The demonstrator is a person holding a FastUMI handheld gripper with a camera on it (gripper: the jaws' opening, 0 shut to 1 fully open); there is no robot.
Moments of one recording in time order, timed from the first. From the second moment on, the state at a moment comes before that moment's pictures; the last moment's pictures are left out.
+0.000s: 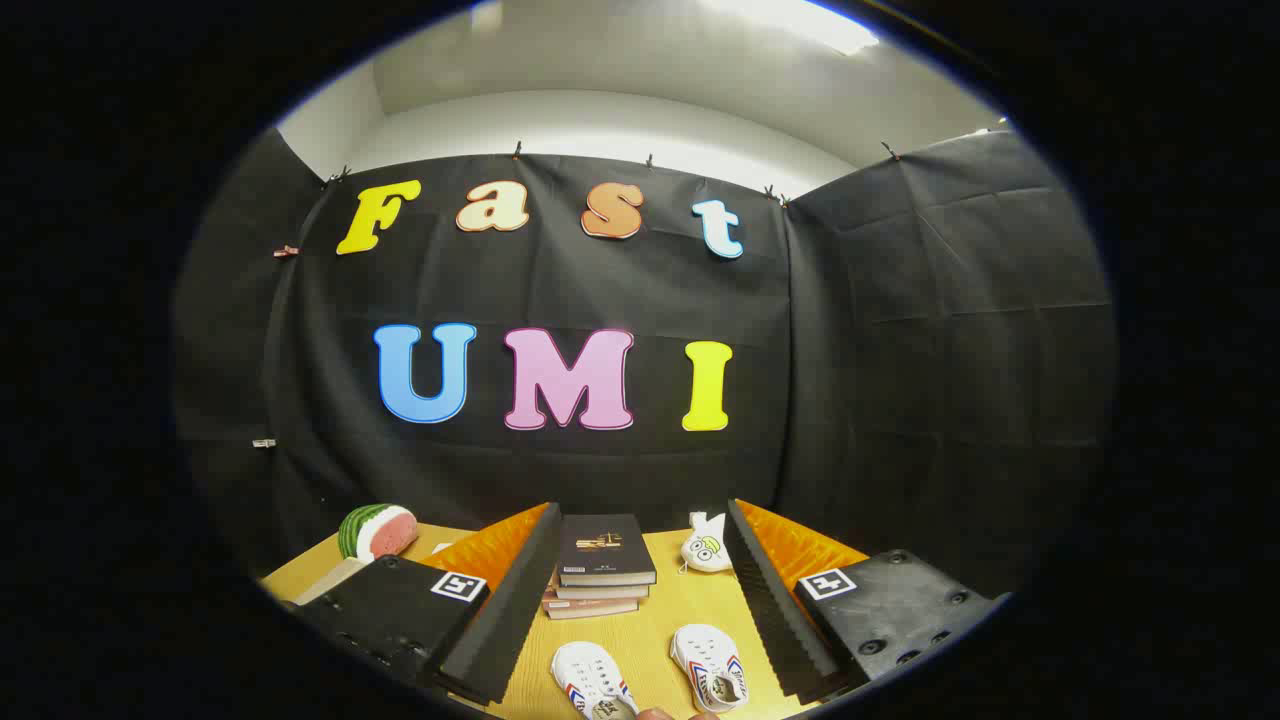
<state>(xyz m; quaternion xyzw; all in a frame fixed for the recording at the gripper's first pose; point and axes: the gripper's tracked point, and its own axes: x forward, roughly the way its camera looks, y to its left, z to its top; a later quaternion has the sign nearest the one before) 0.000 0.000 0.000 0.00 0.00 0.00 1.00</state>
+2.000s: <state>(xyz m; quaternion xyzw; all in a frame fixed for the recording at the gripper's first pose) -0.006 0.090 -0.153 0.19 0.33 0.16 0.91</state>
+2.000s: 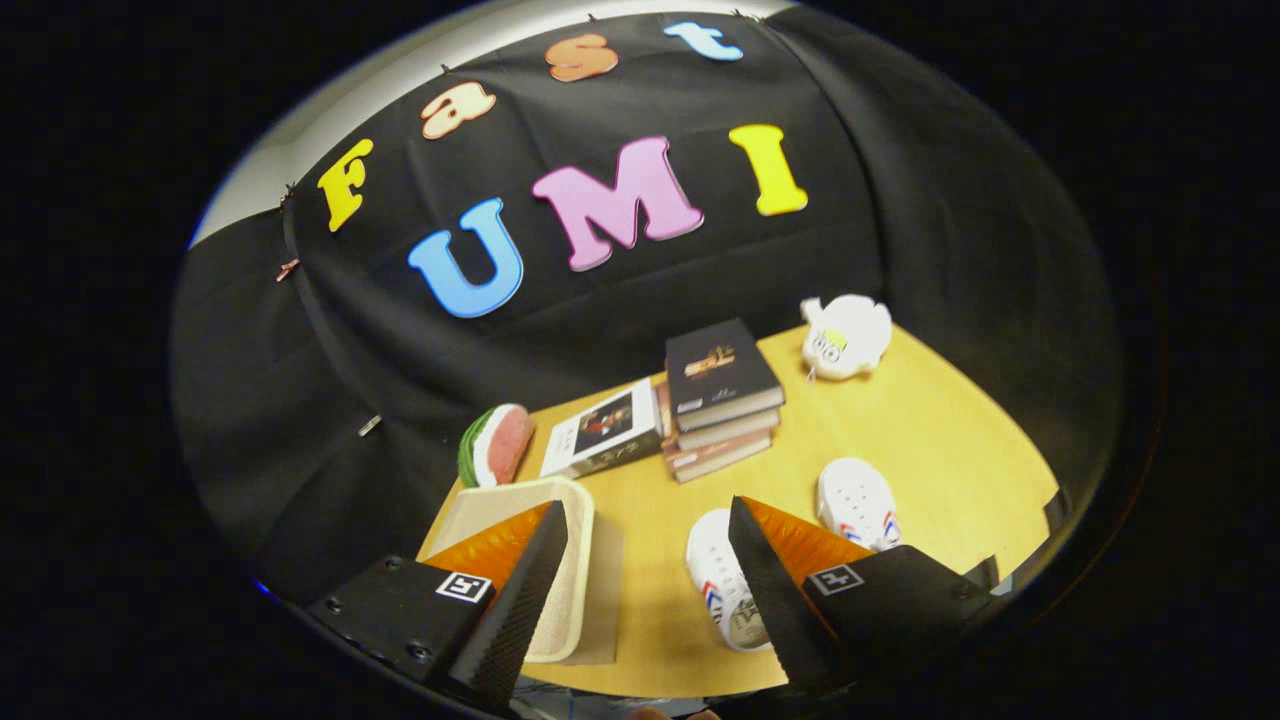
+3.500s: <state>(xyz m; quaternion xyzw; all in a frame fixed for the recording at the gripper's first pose) -0.066 0.229 -0.257 0.40 0.62 0.30 0.60</state>
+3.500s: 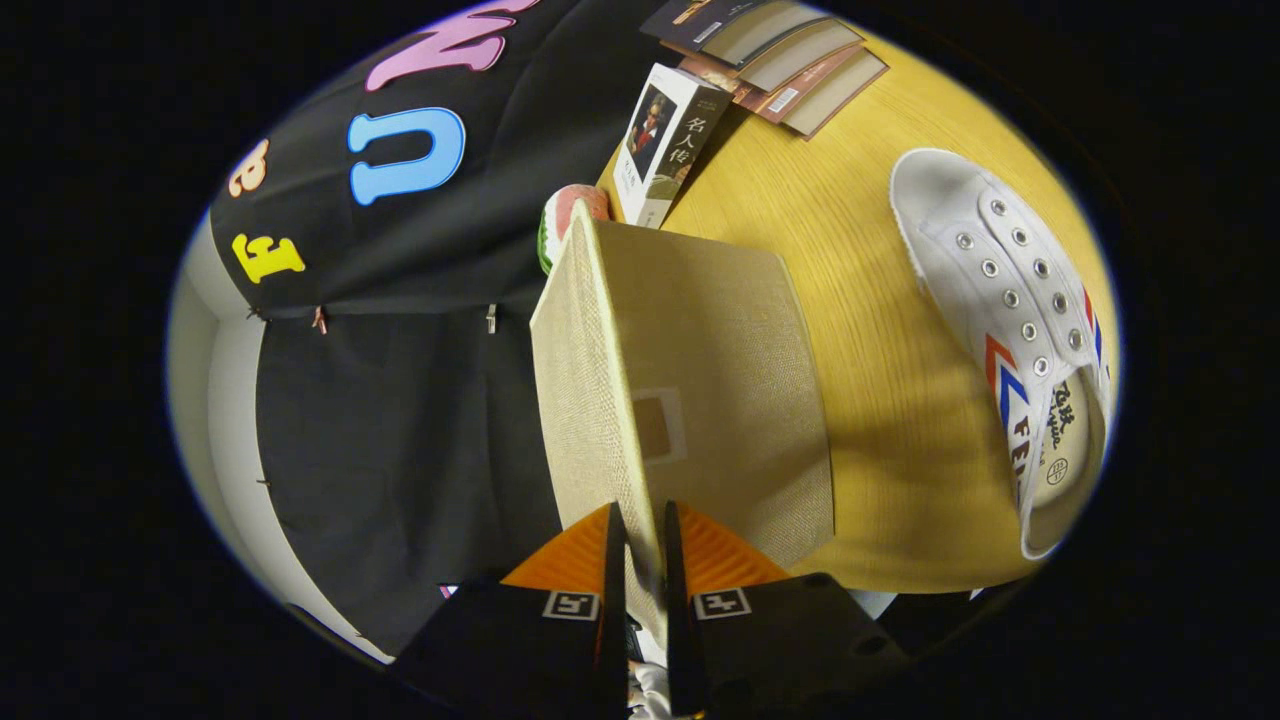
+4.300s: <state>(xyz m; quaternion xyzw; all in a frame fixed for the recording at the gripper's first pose) -0.054 0.271 -0.154 0.37 0.57 0.31 0.66</state>
